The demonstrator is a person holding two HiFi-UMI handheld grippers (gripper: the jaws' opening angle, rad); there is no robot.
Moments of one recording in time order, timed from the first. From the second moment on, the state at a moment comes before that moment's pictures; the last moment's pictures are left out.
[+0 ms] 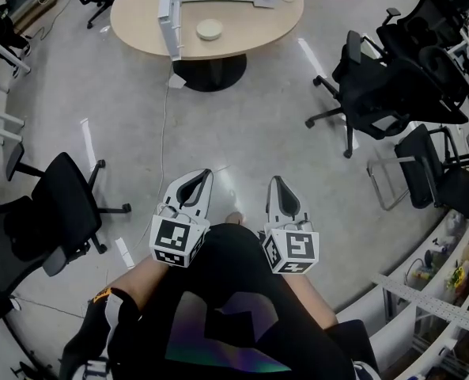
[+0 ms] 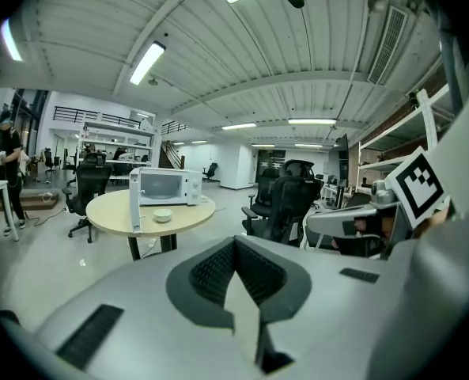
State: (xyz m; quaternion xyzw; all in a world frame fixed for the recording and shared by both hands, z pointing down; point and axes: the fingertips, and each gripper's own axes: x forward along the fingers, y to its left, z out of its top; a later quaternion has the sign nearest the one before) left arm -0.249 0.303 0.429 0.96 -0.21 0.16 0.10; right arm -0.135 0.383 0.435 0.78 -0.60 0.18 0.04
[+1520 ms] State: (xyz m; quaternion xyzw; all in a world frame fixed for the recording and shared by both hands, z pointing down) left arm -0.127 0.217 0.462 0.96 -0.15 0.18 0.12; right arm -0.034 0.299 0.477 0.79 -0.56 0.24 0.07
